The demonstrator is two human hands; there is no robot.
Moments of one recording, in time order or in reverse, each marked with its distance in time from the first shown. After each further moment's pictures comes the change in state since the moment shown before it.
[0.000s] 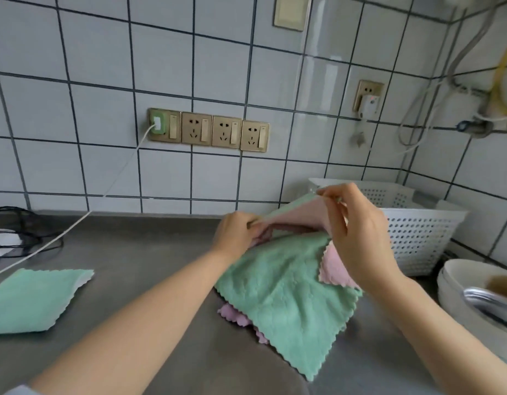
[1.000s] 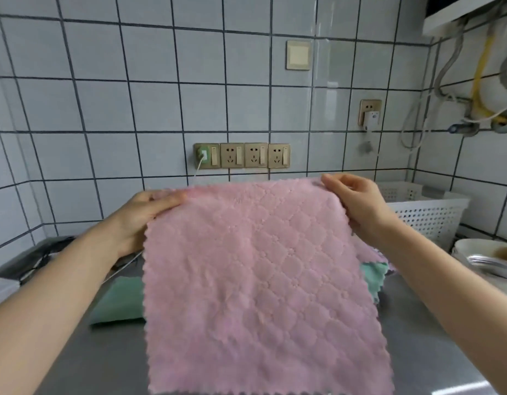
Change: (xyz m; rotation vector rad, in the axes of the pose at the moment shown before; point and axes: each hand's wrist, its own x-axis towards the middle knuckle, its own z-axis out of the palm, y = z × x) left_hand -0.096 0.033 -0.303 -0.735 -0.150 -0.392; right_hand 0.028 -0.116 -0.014 0.712 -0.092 0.677
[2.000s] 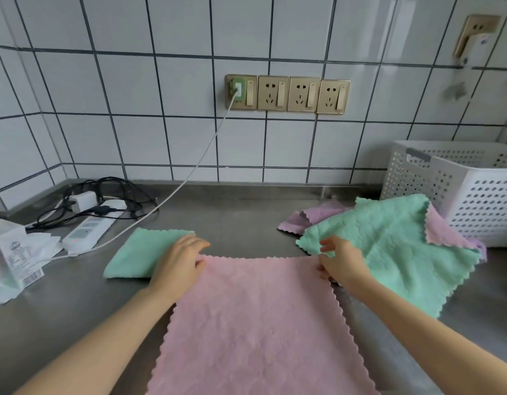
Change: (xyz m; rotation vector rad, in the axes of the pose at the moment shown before) left_hand 0.026 -0.253 -0.056 1.272 0.211 0.111; right_hand 0.002 0.232 0.080 -0.711 -0.234 0.317
